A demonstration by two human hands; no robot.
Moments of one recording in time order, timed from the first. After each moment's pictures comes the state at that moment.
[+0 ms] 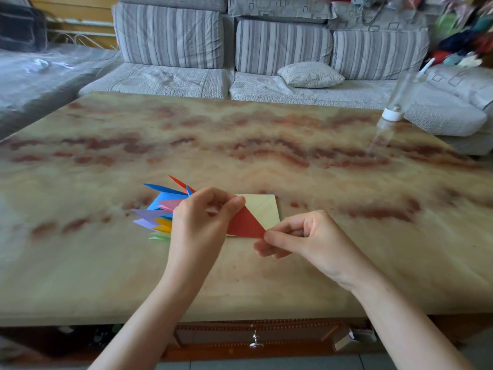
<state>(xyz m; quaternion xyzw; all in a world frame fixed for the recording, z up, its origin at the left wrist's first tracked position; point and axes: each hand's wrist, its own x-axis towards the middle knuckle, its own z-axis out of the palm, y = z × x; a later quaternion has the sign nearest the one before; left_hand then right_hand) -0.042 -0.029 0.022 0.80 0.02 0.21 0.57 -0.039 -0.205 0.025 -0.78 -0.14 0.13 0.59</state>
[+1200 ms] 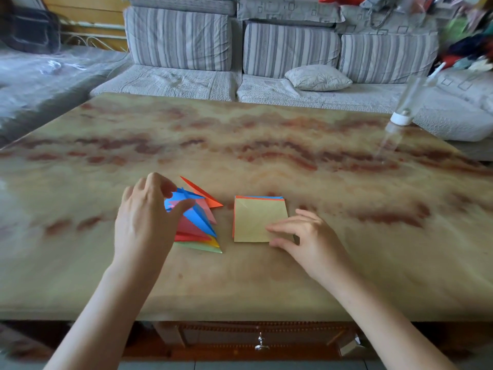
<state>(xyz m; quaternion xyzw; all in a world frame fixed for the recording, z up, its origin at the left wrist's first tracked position) -0.030 0.050 0.014 0.91 0.10 0.28 0.28 -0.013 -0.197 -0.021 -0.93 -0.22 -0.14 0.26</state>
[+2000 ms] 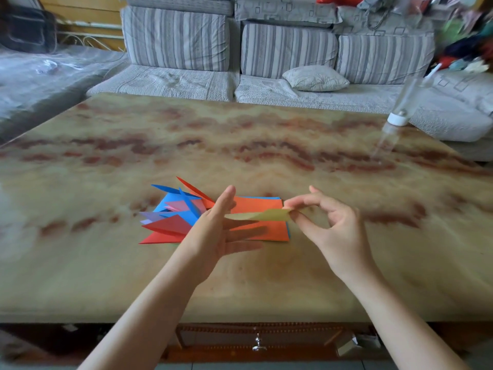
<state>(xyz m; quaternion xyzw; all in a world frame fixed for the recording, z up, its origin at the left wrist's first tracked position) -0.028 -0.022 0.016 0.54 0.12 -0.13 0.82 -0.026 -0.207 0.015 -0.80 -0.20 -0.20 0.53</state>
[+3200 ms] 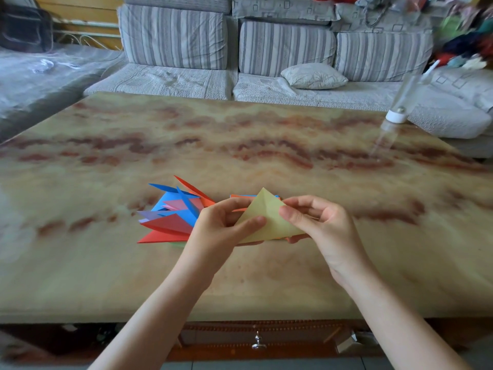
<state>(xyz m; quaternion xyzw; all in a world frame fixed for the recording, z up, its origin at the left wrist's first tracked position) -0.043 -0.031 0.018 0.64 -0.05 -0.04 0.77 -0.030 -0.196 0.020 -0.70 -0.05 -0.04 0.71</state>
